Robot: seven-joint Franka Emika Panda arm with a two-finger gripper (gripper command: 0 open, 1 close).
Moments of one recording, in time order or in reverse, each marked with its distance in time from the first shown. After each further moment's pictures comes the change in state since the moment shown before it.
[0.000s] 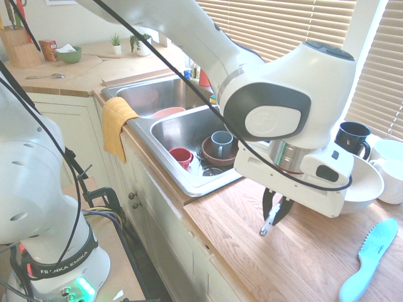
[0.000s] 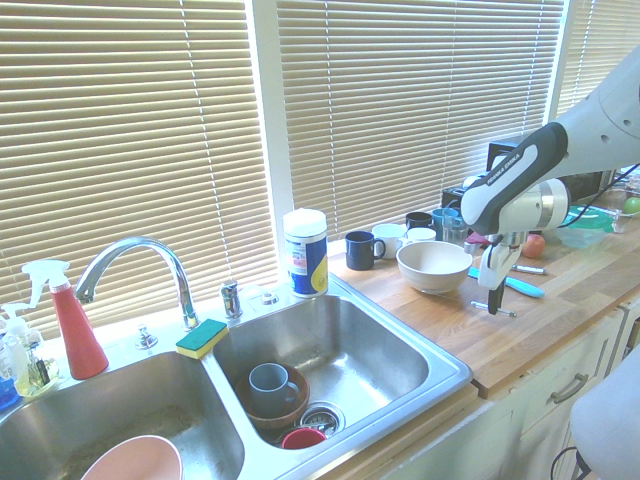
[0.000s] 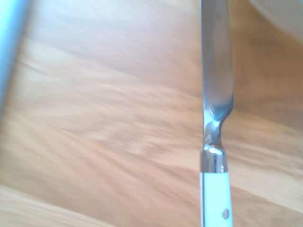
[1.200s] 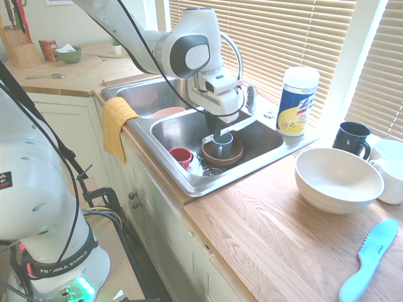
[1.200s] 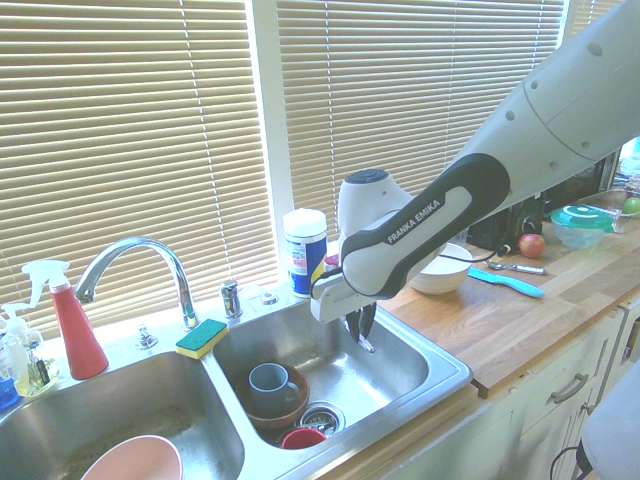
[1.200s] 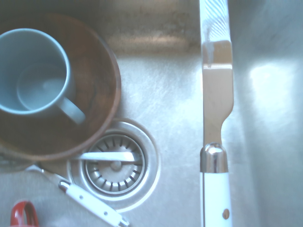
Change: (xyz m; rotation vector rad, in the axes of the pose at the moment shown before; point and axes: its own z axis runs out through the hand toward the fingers) arm -0.084 -0.314 0.037 0.031 0.184 0.420
